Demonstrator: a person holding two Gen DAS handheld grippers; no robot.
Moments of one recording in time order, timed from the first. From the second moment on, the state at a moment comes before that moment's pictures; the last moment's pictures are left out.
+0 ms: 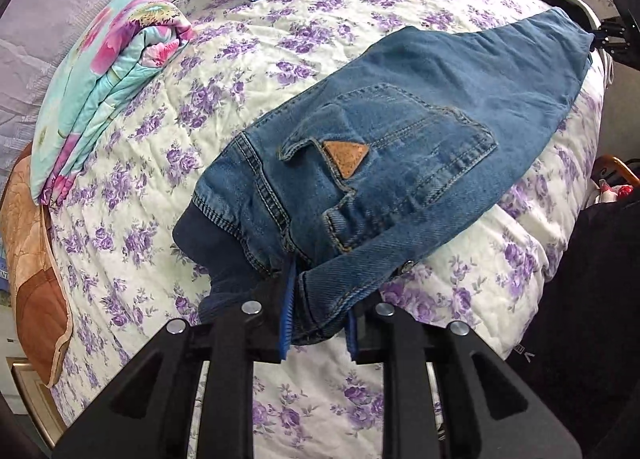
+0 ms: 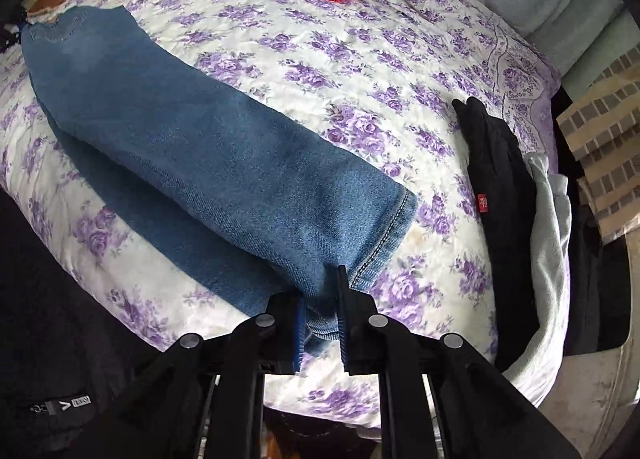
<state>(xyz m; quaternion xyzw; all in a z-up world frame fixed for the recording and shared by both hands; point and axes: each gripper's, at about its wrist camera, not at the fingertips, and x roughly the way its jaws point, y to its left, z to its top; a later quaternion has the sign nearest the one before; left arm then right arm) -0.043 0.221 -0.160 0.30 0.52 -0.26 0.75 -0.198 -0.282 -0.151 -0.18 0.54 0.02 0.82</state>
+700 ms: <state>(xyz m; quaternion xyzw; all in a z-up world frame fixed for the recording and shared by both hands) -0.089 0.239 -0.092 0.26 0.49 -0.28 0.78 -0.218 -0.387 -0.123 0.22 0.48 -0.02 0.85</state>
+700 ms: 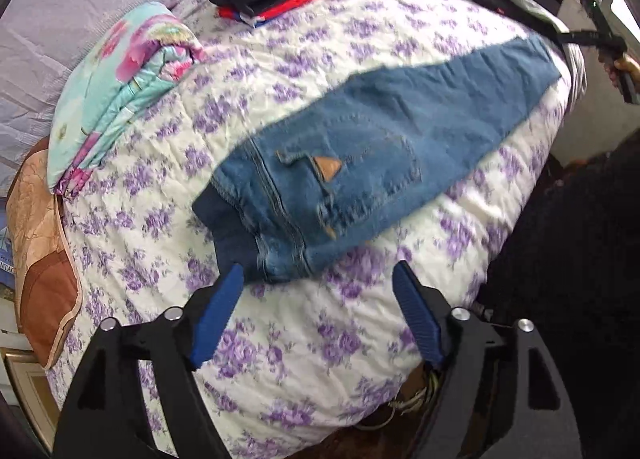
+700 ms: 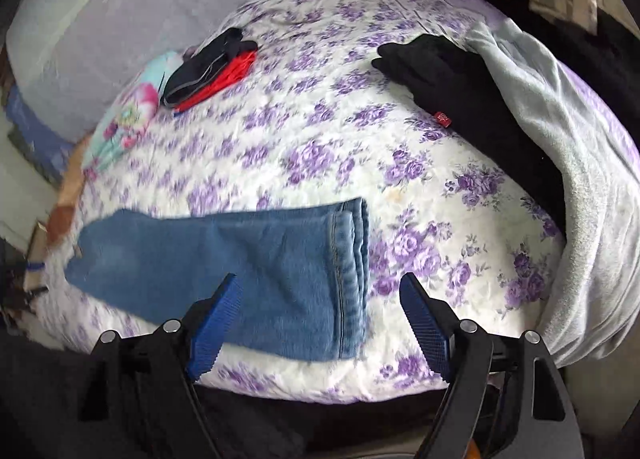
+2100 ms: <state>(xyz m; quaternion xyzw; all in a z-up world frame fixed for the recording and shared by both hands) -0.034 0.204 -0.157 0.17 0.51 -0.09 0.84 -0.083 -0.254 -0.129 0.14 0.57 0.20 0.78</state>
